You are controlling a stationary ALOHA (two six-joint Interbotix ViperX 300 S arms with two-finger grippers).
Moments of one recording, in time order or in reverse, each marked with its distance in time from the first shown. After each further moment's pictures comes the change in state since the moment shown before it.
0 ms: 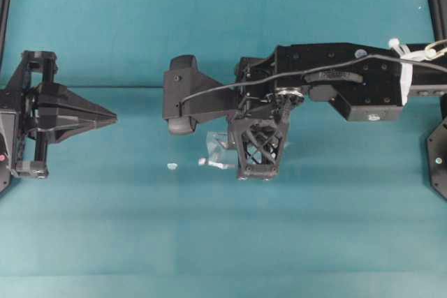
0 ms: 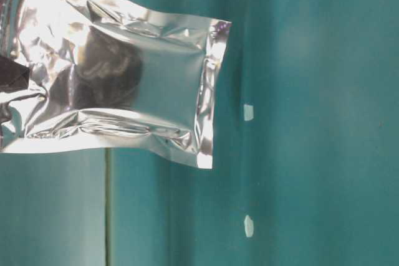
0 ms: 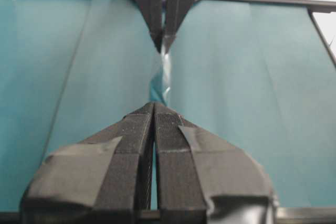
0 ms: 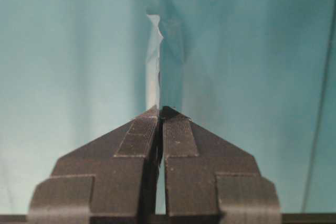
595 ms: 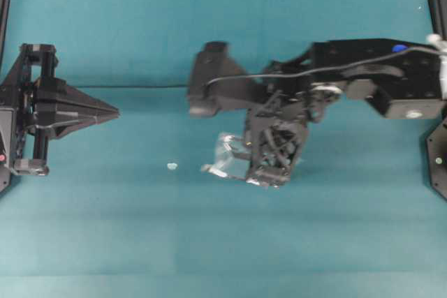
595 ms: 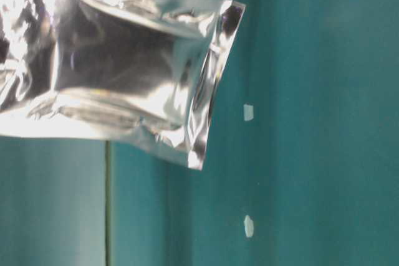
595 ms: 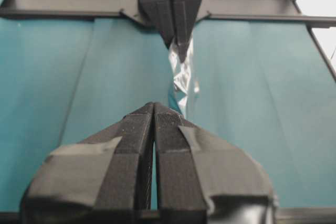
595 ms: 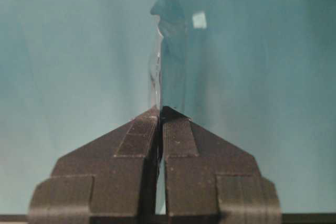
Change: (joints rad) left arm -0.003 0.009 -0.037 0.000 0.000 0.032; right arm 0.000 -0.077 0.063 0.080 -0.054 0.091
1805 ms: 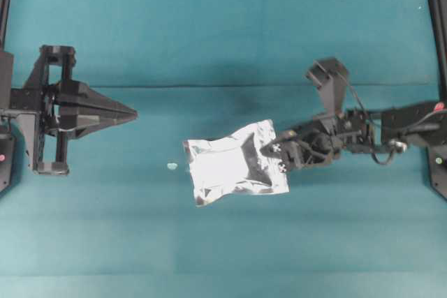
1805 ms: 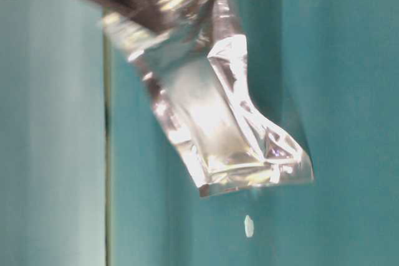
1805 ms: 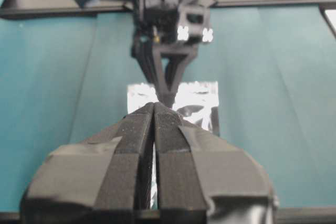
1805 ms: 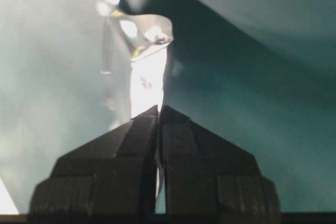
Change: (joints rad) left arm 0.000 0.101 -0.051 0.000 -0.032 0.054; right arm 0.009 -0.196 0.804 0.066 -1.169 0.801
